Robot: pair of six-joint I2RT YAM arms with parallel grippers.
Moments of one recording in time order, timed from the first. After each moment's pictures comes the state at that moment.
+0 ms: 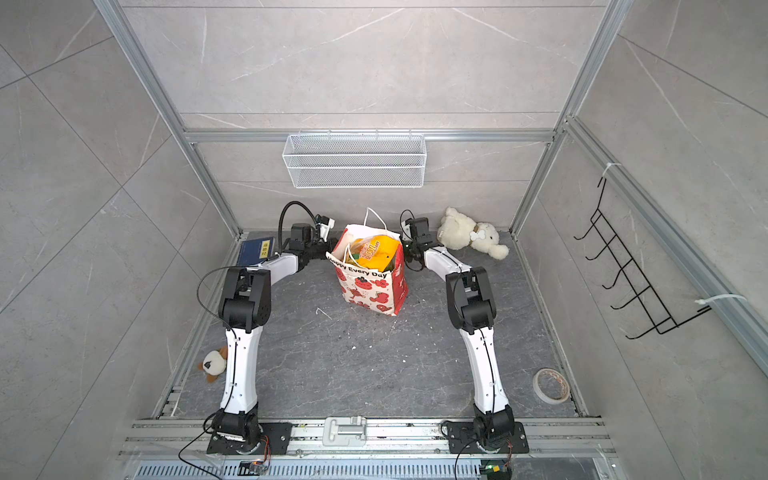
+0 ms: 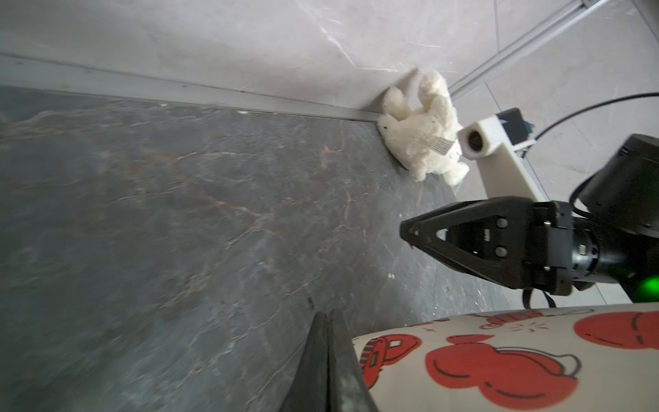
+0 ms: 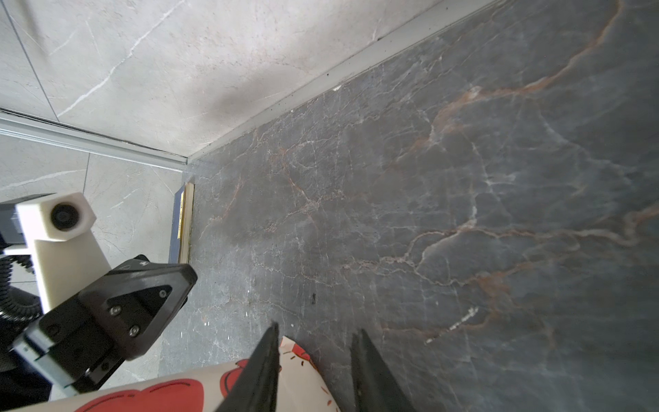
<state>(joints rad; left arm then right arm) -0.20 2.38 1.77 0.09 0.82 -0.38 0.28 2.41 1.93 -0.17 -0.51 0.65</state>
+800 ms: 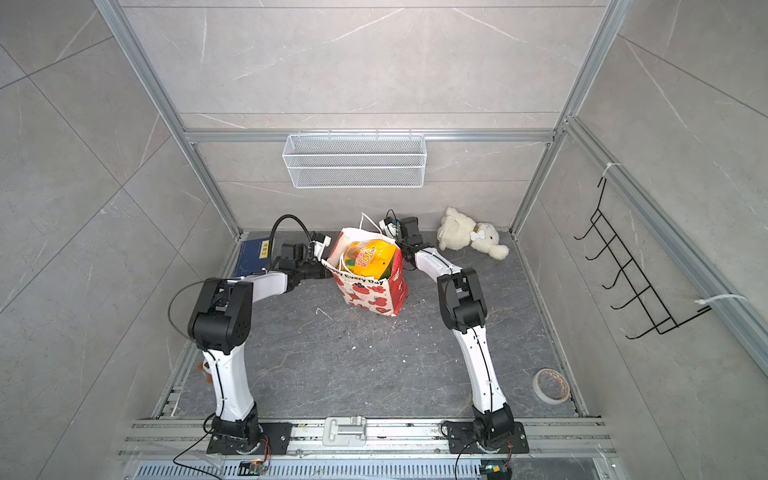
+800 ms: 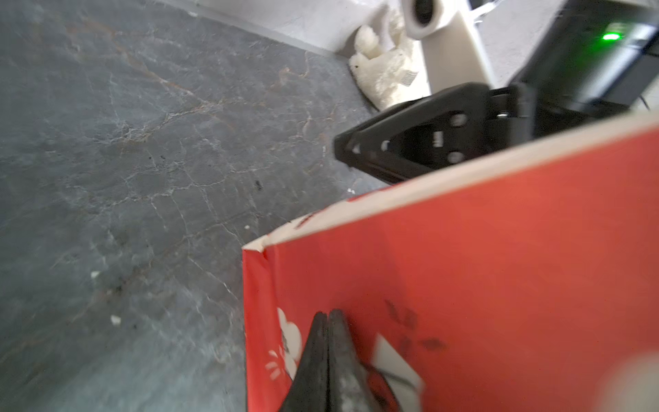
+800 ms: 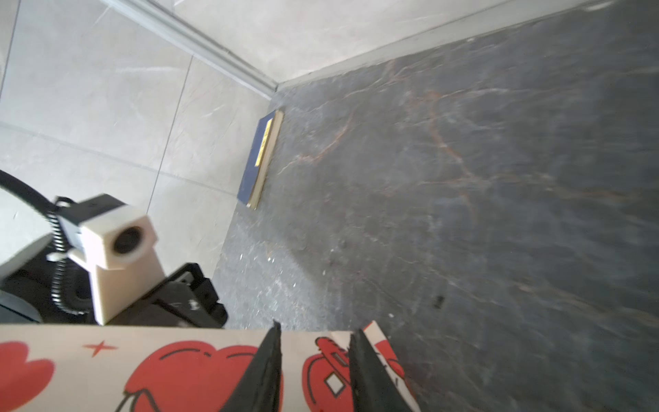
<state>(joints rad) -0.21 1.99 1.23 0.19 0.81 -0.32 0.34 2.49 2.02 -0.11 -0.85 0.52</state>
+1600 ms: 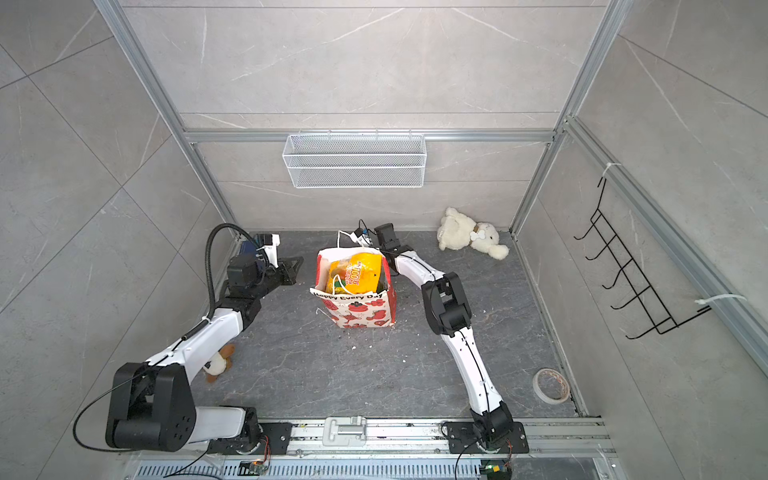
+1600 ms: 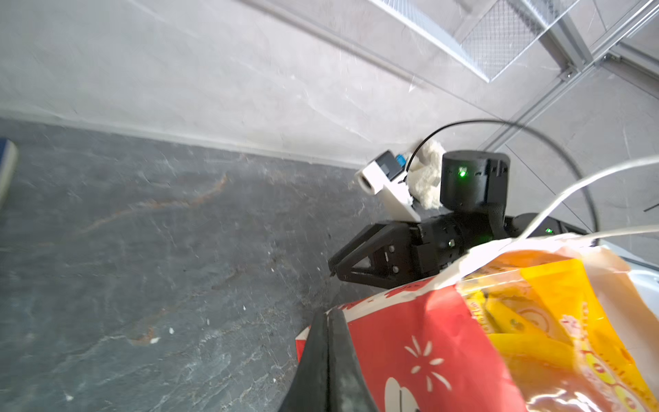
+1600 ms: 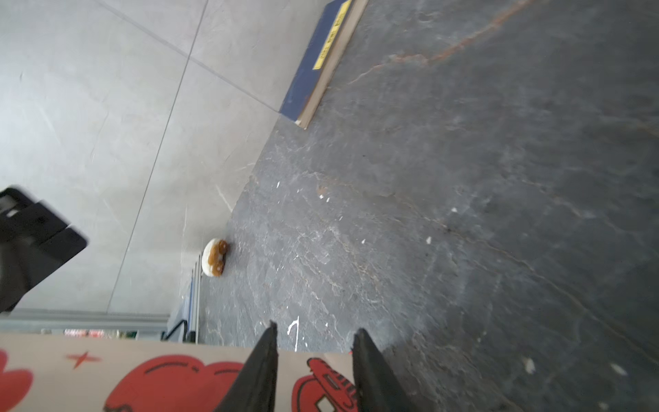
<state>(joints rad) -0.11 1.32 0.83 0.21 0.42 -0.32 0.45 2.56 2.17 -0.29 -0.94 0.37</state>
